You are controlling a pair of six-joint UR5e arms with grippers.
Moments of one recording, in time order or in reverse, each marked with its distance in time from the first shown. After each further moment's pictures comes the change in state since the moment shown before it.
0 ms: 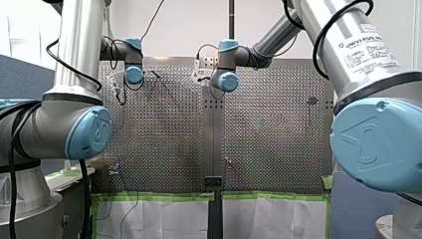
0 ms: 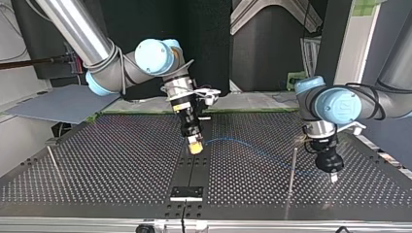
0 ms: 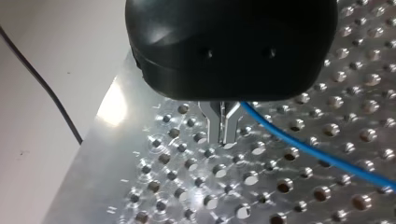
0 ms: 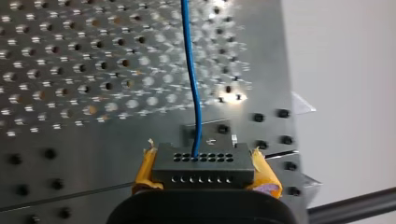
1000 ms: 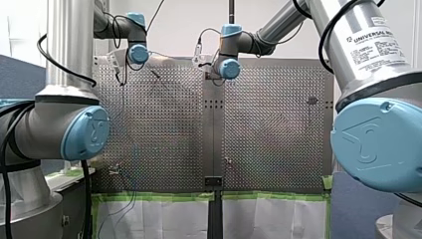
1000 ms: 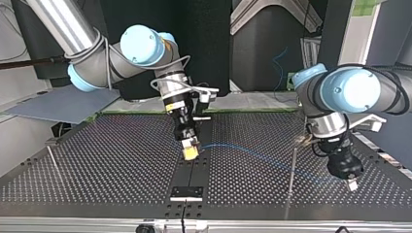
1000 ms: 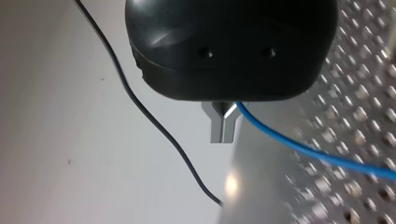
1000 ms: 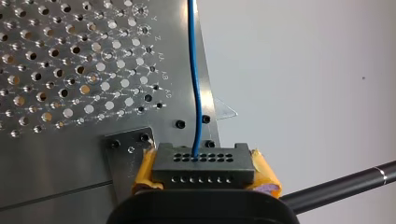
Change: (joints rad) left arm -0.064 0.128 0.052 -0.088 -0.148 0.082; right arm 0.002 -0.087 0.003 0.000 -0.002 0.012
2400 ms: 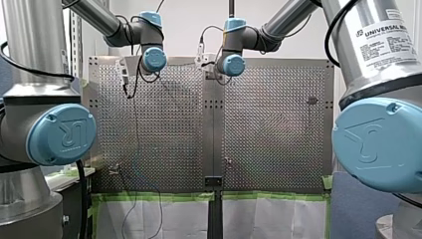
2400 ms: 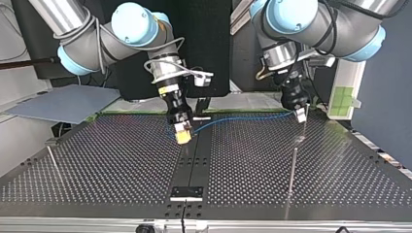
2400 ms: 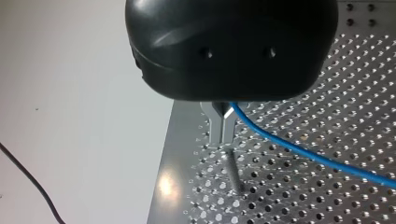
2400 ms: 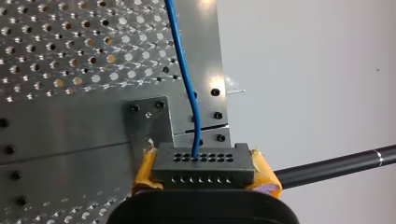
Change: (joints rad) left arm -0.329 0.156 -0.300 0.020 -0.294 0.120; right arm 0.008 -0.094 0.126 0.031 0.048 -0.033
